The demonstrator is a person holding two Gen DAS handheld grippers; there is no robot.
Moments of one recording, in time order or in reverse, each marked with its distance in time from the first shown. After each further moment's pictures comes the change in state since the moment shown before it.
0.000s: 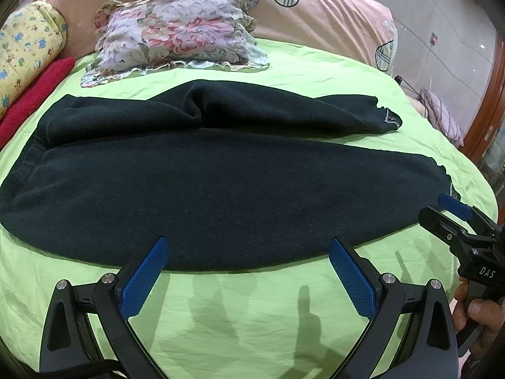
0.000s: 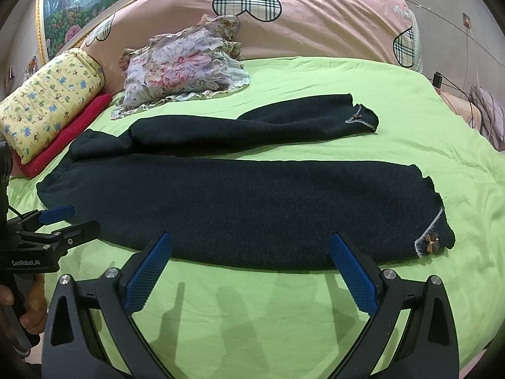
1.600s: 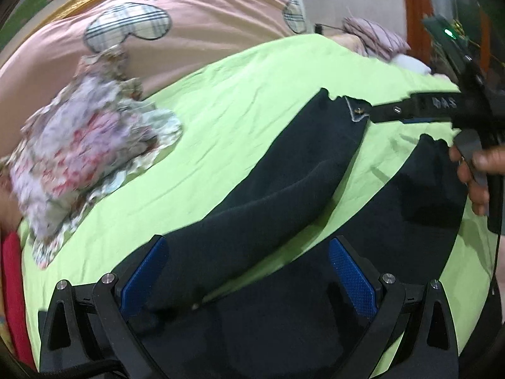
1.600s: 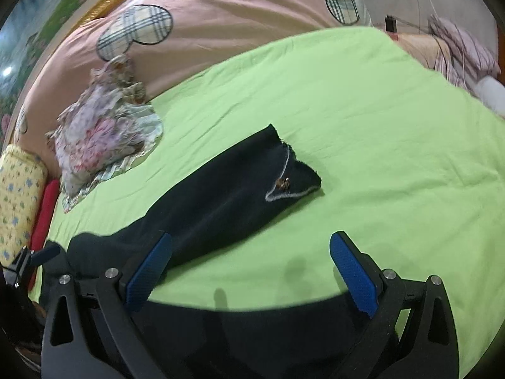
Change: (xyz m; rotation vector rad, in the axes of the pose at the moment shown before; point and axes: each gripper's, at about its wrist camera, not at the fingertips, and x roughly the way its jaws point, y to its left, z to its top) left arm 0.073 -0.081 0.133 0.594 0.006 -0.068; right arm 0.078 -0.127 0.115 0.374 0.081 -0.053
